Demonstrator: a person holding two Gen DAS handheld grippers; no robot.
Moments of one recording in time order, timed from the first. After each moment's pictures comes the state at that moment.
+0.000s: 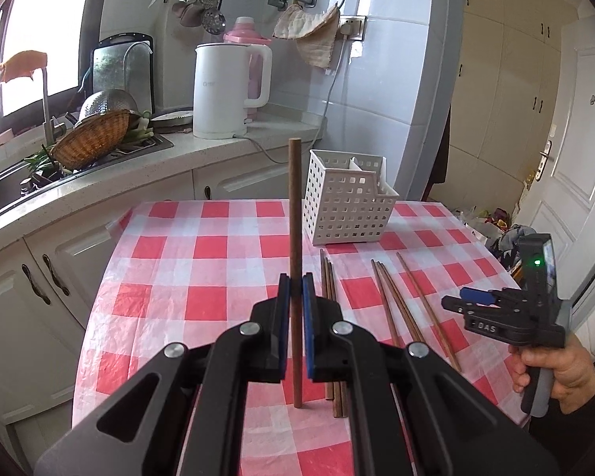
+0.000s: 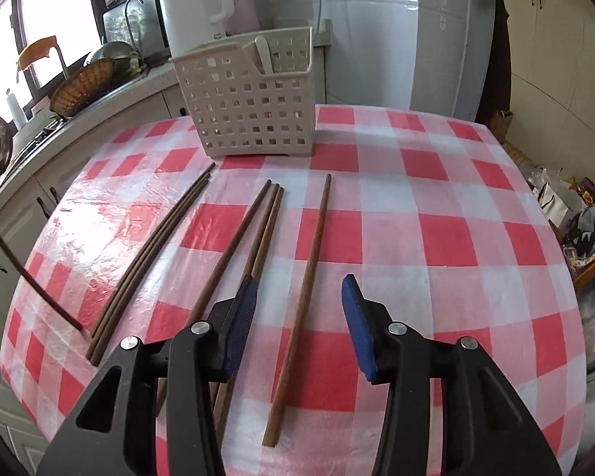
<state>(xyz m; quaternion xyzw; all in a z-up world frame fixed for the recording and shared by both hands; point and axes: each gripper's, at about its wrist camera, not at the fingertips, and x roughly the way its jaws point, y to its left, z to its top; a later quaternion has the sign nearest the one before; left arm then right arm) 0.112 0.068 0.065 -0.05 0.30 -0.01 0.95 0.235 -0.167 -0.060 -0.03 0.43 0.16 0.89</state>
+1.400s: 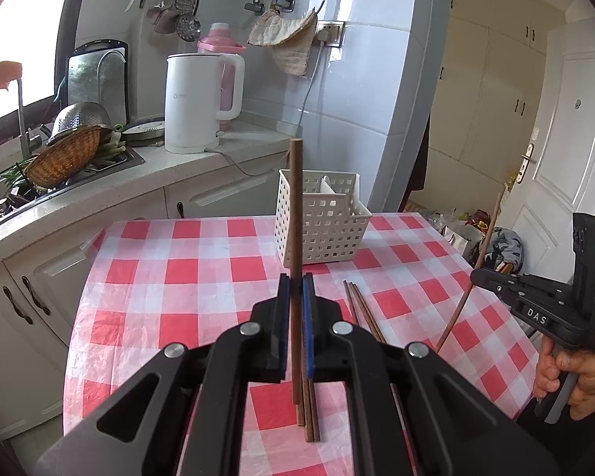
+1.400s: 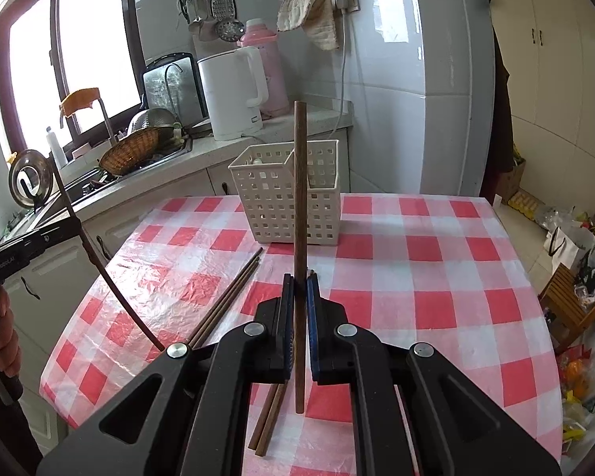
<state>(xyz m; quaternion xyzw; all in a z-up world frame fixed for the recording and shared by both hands) 0.144 0.054 0.091 -0.06 0.29 -0.05 0.95 0.189 -0.186 0.043 0.01 0.32 0.22 0.92</state>
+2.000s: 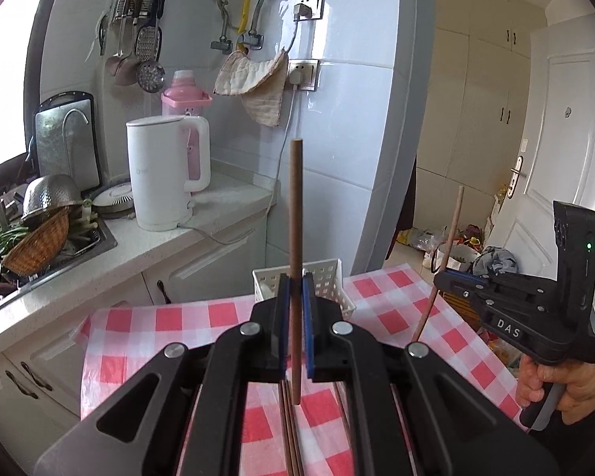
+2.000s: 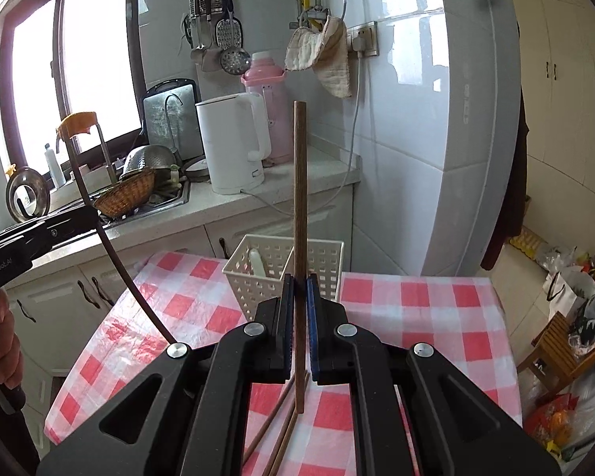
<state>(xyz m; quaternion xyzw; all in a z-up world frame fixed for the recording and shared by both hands) 0.242 0.033 0.188 -0.03 0.25 -0.08 0.97 0.283 -0.161 0.131 -0.01 0.28 0.22 0.93</state>
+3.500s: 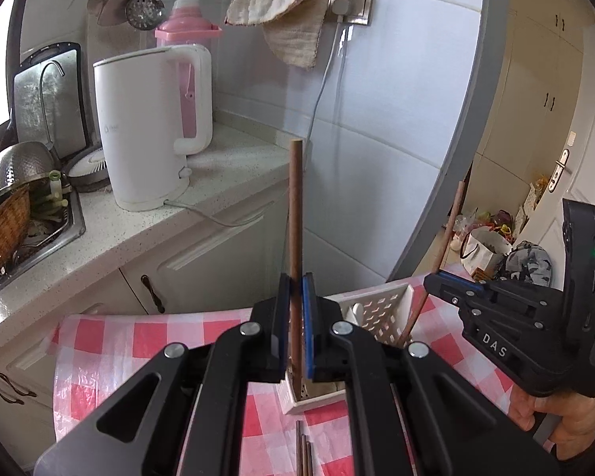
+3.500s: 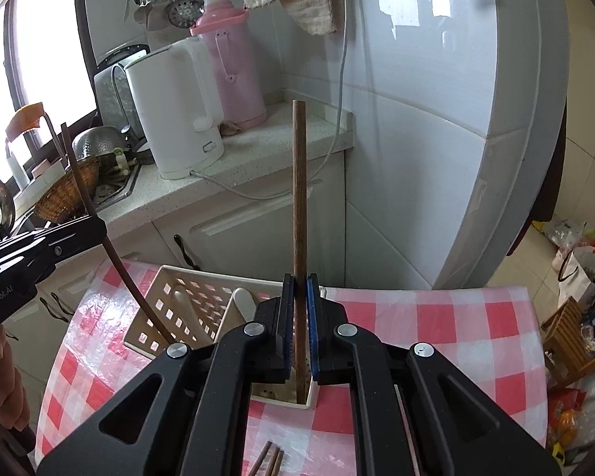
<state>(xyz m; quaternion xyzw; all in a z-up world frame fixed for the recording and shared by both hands) 0.424 0.044 0.117 -0.04 0.34 -0.04 0.94 0.450 -0.119 0.065 -0.01 0.36 0.20 0.91</state>
